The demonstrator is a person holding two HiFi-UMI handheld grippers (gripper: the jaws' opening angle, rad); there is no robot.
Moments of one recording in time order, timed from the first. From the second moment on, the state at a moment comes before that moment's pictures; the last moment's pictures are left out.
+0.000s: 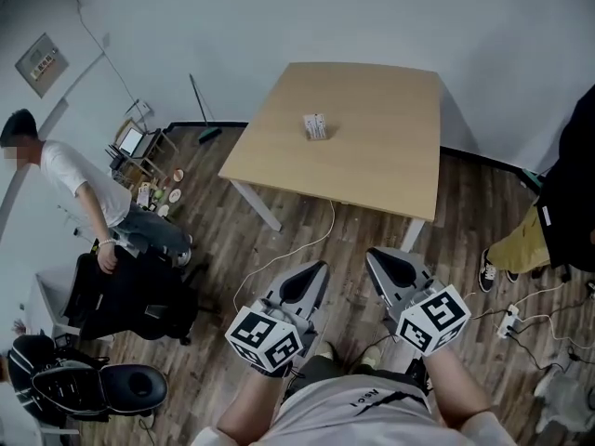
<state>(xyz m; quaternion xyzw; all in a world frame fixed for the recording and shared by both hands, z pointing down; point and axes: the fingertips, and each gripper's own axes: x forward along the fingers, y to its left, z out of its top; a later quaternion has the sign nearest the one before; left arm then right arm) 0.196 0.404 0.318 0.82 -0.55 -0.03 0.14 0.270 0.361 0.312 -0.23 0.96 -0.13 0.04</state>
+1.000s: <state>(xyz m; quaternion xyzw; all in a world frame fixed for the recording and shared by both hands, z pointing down) 0.038 0.264 0.332 0.85 -0.50 -0.01 0.12 0.115 0.235 0.318 -0.30 0.95 -0.10 0.01</state>
